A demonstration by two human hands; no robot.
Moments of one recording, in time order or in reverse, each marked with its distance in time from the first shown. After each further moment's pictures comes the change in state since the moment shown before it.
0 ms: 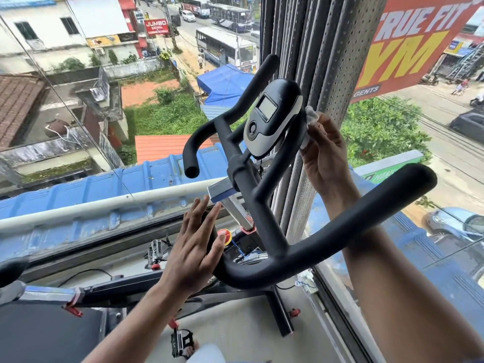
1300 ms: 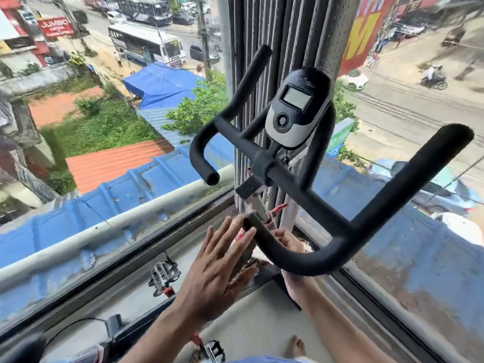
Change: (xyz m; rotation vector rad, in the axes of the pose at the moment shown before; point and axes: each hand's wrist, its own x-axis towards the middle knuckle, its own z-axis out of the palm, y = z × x) left_hand -0.006 -0.090 -0.064 -0.071 -0.277 0.454; right_hand -0.214 0.186 0.065 -0.672 0.649 0.475
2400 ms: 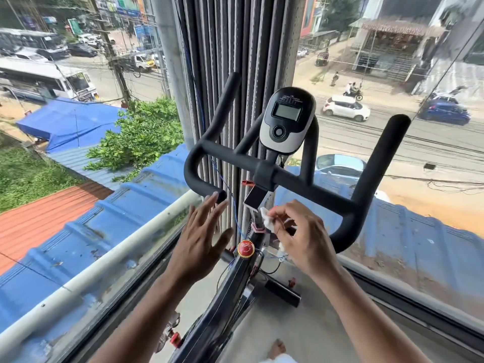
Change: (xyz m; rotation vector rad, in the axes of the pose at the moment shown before) left_hand 0.056 -0.135 -0.051 -0.105 0.022 0.191; right_hand -0.056 -0.099 0.086 -0.900 0.389 -0.792
